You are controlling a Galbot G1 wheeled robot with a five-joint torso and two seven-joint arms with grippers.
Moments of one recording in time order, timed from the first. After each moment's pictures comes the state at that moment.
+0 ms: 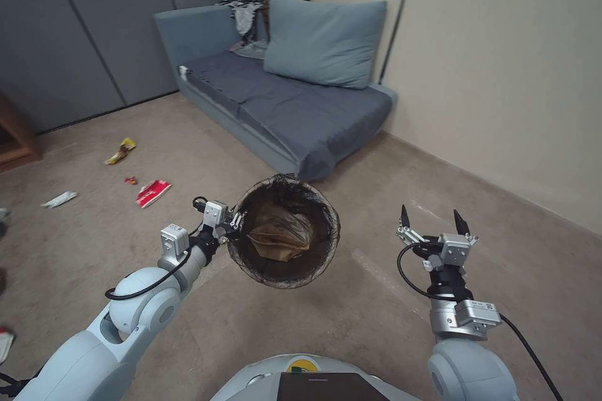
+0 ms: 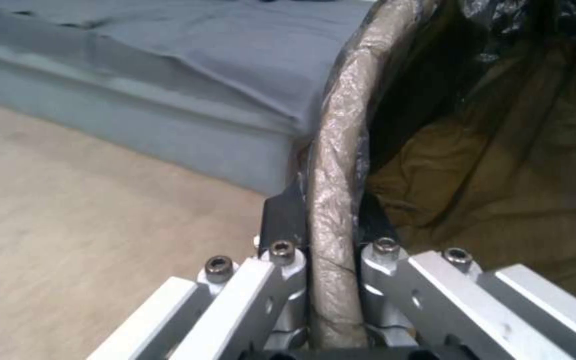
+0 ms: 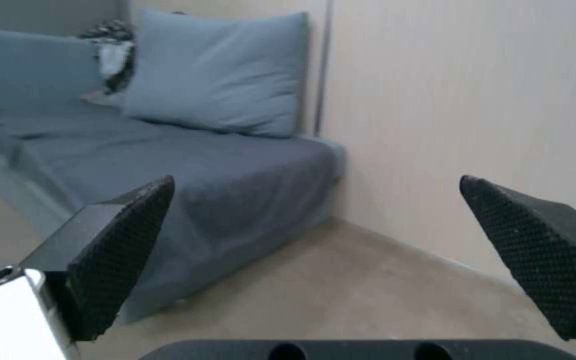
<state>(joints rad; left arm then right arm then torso) 1.42 -0.90 -0.41 -2.25 -0.66 0.38 -0.05 -1.78 1.35 0.56 2.31 0.07 0.10 0.31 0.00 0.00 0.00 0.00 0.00</state>
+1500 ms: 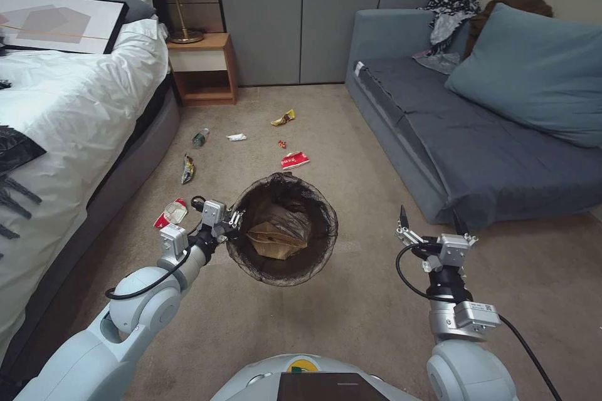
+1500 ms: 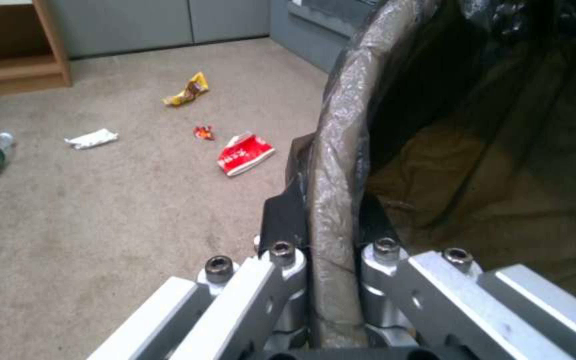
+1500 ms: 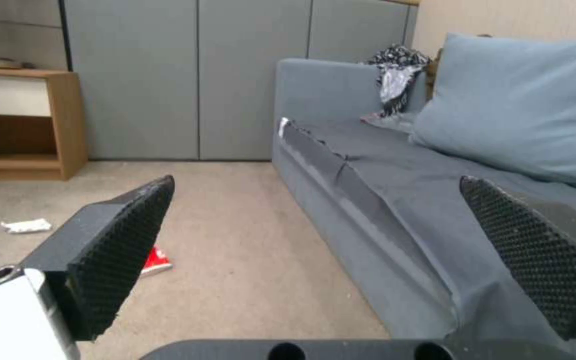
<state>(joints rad) 1.42 -0.90 -0.41 -2.25 -0.66 0.37 -0.07 -1.79 1.35 0.55 2.32 0.06 0.11 0.30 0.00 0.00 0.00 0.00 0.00</state>
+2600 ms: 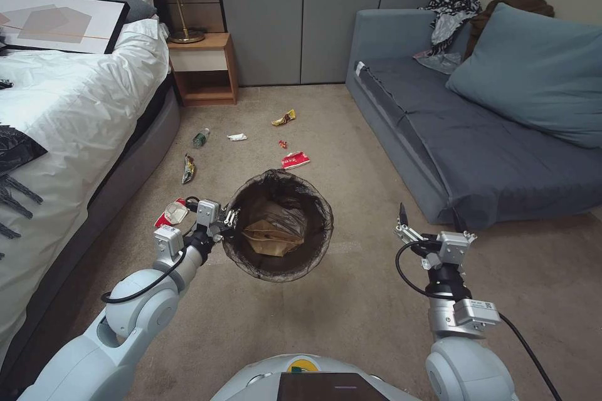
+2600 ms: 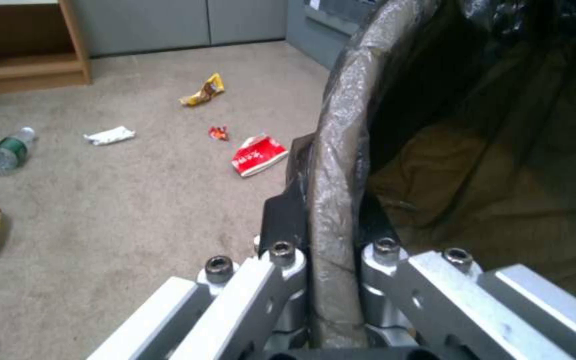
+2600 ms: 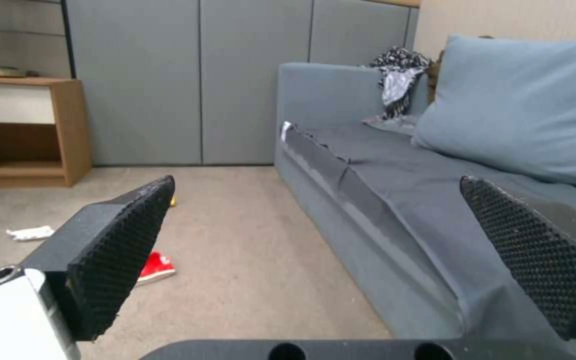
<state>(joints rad) 1.45 -0.93 -0.45 -2.26 -0.66 0.37 -0.09 -1.78 1.35 0.55 2.32 0.07 0.10 0.30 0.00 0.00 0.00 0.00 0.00</state>
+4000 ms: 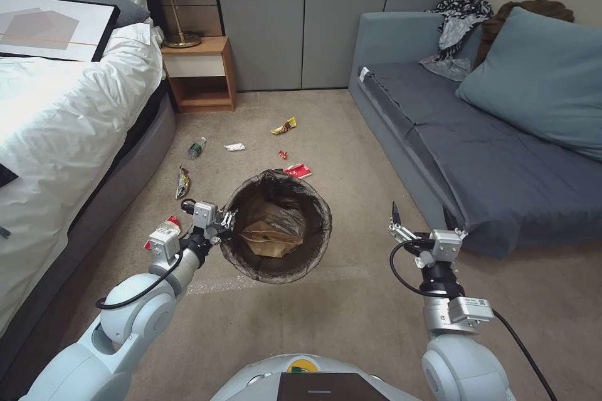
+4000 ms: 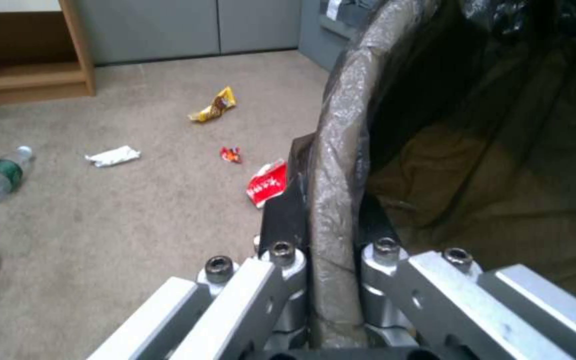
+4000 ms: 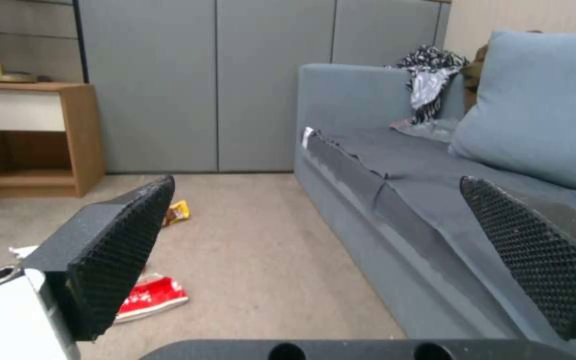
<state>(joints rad) 1.48 -0.95 -0.48 -2.28 -0.66 0.37 -0.09 -1.76 1.34 0.53 2.32 0.08 0.10 0.28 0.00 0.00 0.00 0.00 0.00</state>
